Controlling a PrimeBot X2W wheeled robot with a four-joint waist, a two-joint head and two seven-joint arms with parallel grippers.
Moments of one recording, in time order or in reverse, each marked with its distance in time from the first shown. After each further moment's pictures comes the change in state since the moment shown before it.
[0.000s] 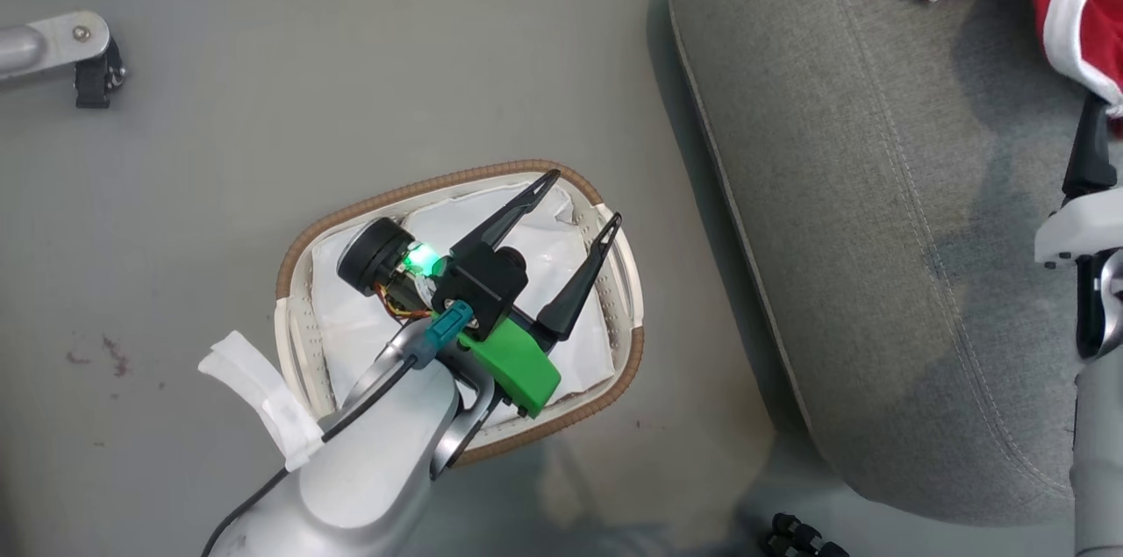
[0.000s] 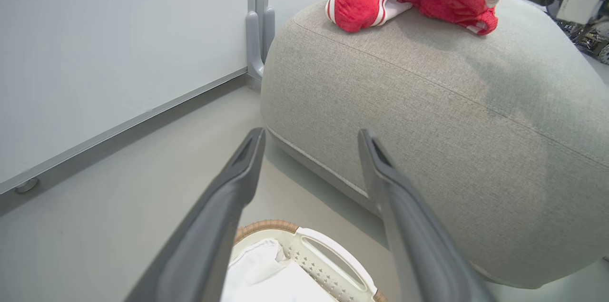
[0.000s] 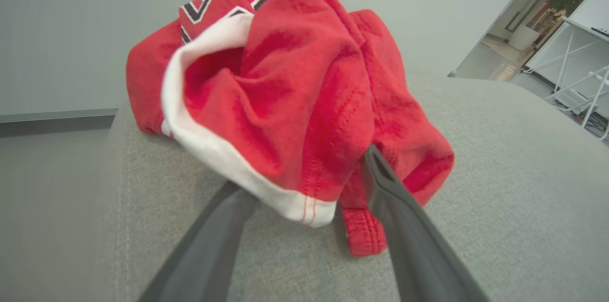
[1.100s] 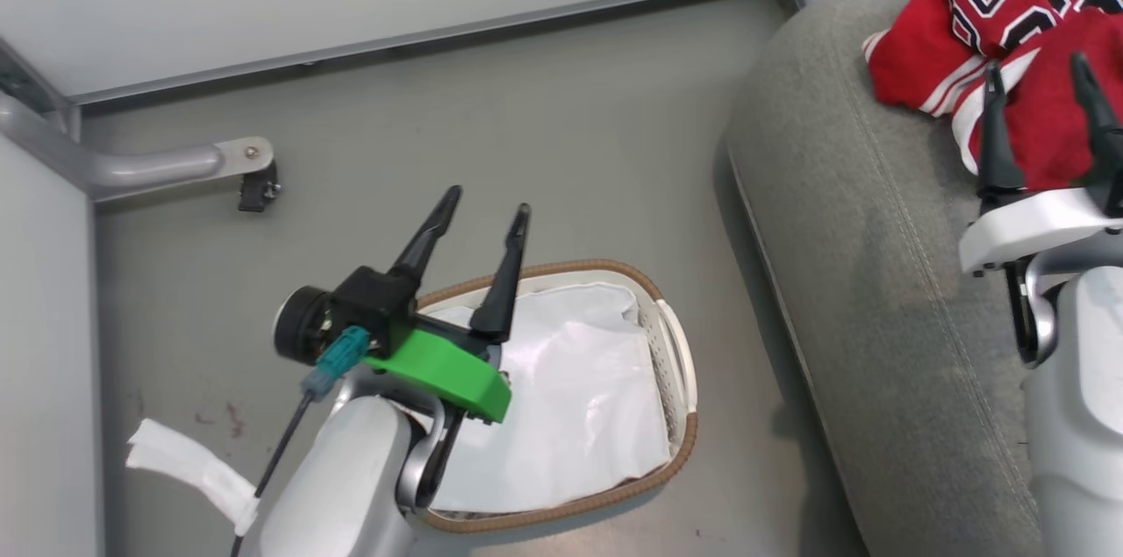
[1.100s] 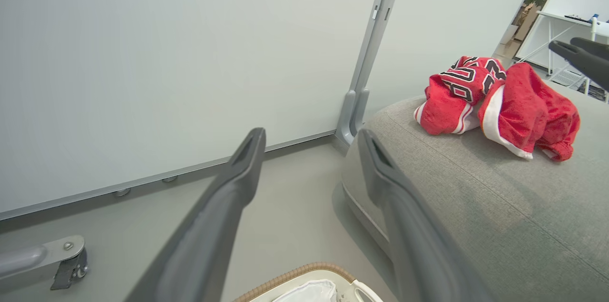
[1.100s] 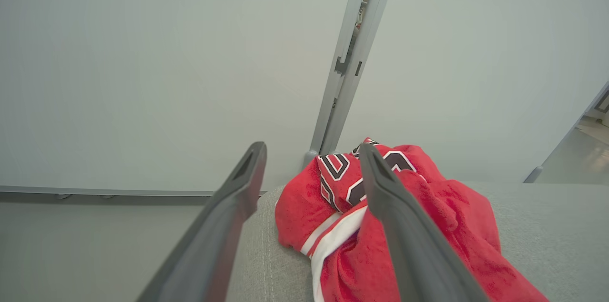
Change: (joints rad) left arm 0.201 -0.093 0.315 -0.071 -0.024 0.005 0.000; right arm 0.045 -0.008 0.210 -0.075 0.026 0.000 0.000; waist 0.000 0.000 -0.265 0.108
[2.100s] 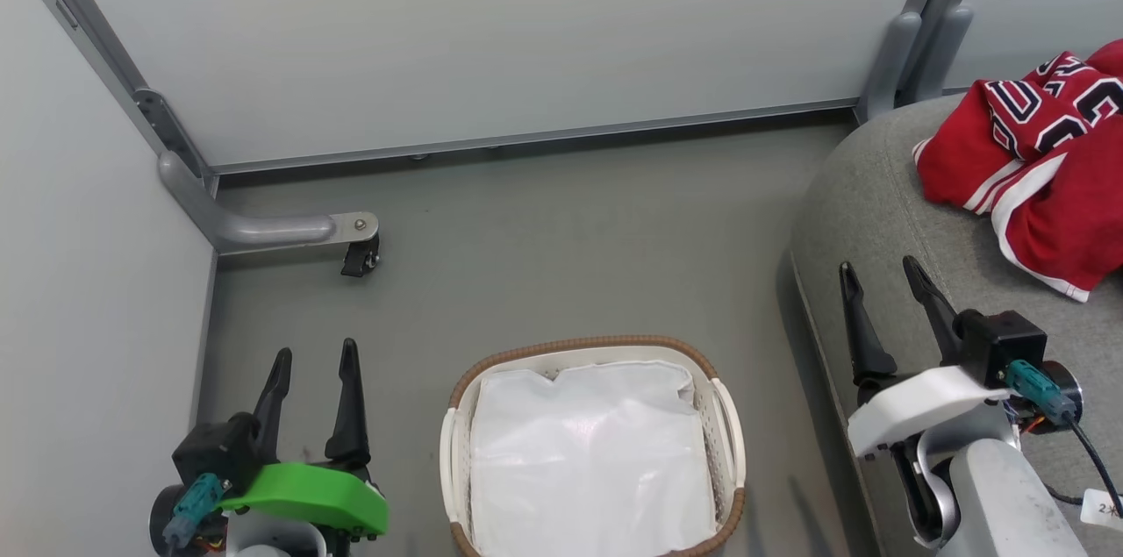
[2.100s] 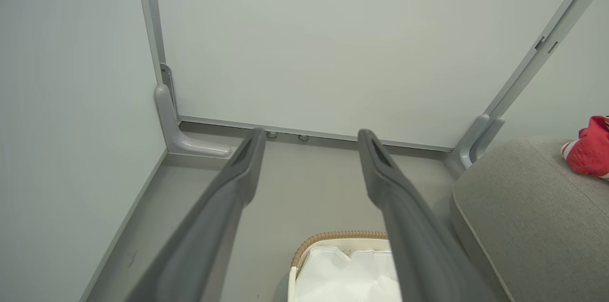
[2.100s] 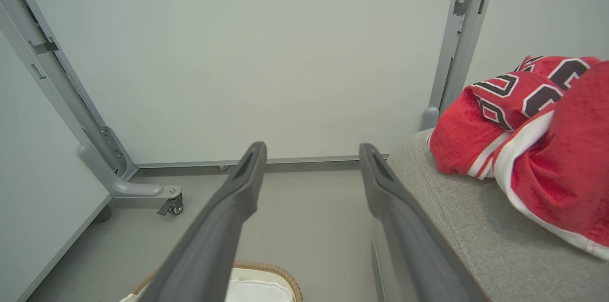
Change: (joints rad) left arm 0.314 -0.014 0.365 -0.011 0.002 0.008 0.000; right arm 0.294 0.082 0.203 -0.021 0.235 0.000 0.000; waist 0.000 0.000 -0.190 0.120
